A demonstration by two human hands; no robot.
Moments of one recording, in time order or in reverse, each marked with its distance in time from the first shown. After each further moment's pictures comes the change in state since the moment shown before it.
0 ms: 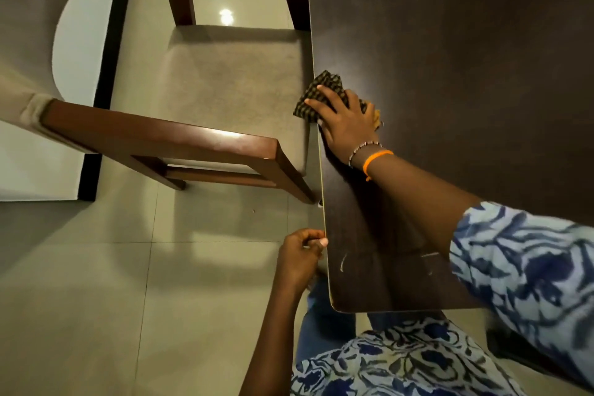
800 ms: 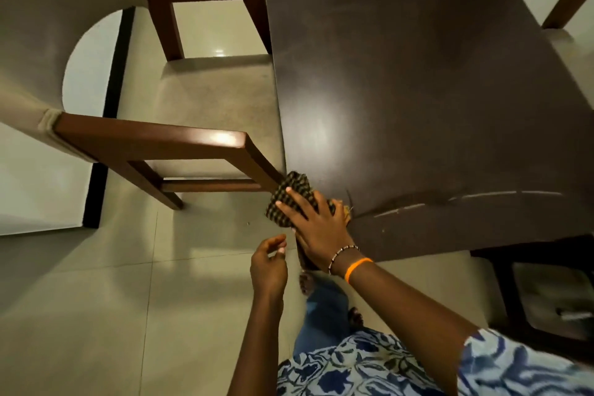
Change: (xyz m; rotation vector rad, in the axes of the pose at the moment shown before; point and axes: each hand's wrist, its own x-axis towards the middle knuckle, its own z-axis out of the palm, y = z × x) left_hand -0.066 -0.034 0.025 -0.167 0.349 -0.016; right_hand -0.214 -0.045 0.014 0.178 -0.184 -0.107
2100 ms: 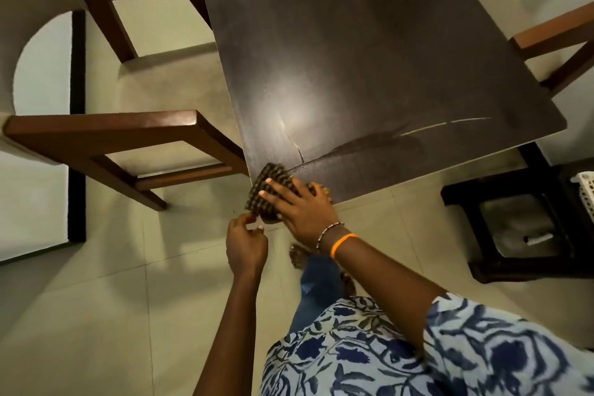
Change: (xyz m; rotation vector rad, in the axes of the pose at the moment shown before) left_hand -0.034 -0.026 0.007 0.463 0.095 0.270; right_hand -0.074 0.019 0.018 0.018 0.106 -0.020
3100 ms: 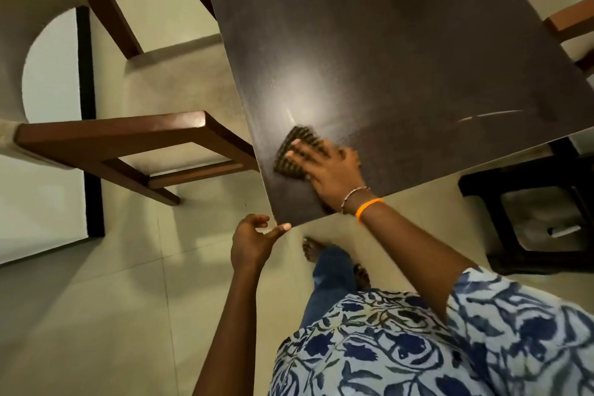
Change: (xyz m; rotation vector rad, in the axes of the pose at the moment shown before) left_hand 0.027 0.001 -0.016 0.109 -0.228 -0.068; right_hand 0.044 0.046 -0.026 -0.056 0.017 0.133
